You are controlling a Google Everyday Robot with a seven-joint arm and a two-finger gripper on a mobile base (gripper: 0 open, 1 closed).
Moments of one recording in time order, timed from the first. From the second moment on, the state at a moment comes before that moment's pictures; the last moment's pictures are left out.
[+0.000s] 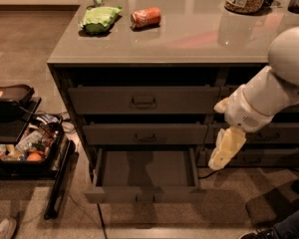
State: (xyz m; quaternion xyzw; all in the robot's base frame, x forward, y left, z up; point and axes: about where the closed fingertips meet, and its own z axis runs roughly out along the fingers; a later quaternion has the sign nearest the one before) arm 0.469 -0.175 0.791 -0.58 0.79 0.12 0.17
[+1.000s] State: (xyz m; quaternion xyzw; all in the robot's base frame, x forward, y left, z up) arm 0.470 -0.169 0.726 -0.55 0.80 0.18 0.17
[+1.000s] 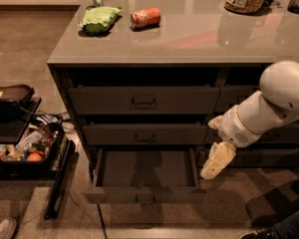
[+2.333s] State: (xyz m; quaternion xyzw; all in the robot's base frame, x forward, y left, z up) arm 0.486 -0.144 0.589 -0.49 0.81 0.28 0.15
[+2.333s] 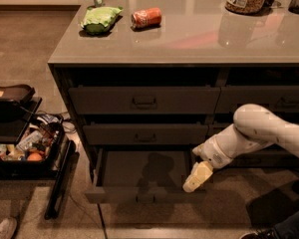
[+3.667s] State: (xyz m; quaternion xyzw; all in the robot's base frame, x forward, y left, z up) arm 0.487 -0.121 0.483 -0.45 0.83 0.33 0.11
